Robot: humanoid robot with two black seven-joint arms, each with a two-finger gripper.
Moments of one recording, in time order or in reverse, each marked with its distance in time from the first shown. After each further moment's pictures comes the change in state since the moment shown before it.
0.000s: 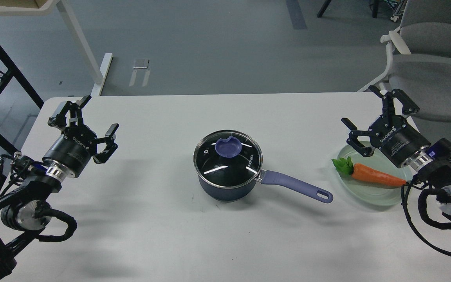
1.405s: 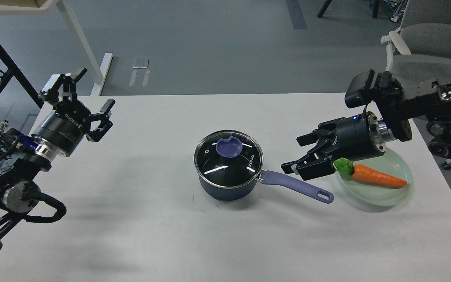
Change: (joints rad) left arm -0.076 0.082 -0.002 -0.072 0.079 -0.014 0.000; right arm 0.958 -0.043 -0.790 0.404 -1.596 -0.199 0.000
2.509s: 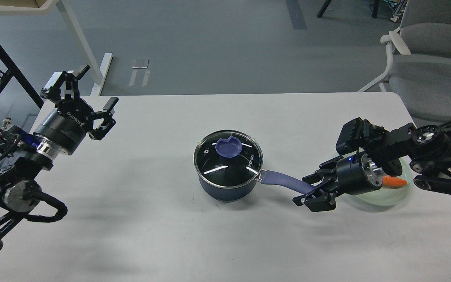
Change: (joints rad) left arm 0.001 0.006 -0.004 -0.034 0.003 0.004 0.000; right arm -0.120 0.107 -0.190 -0.125 -0.048 -0.142 0.000
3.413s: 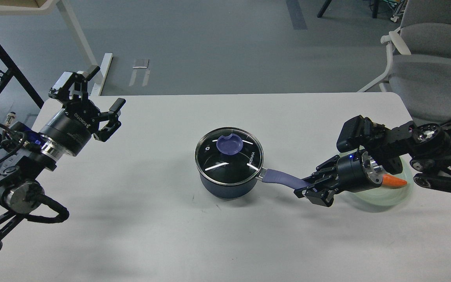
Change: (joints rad) left arm -0.008 -0.002 -0.003 -0.028 0.193 -0.002 0.000; right arm 0.002 0.005 -0.001 -0.018 0.000 -0.004 0.000
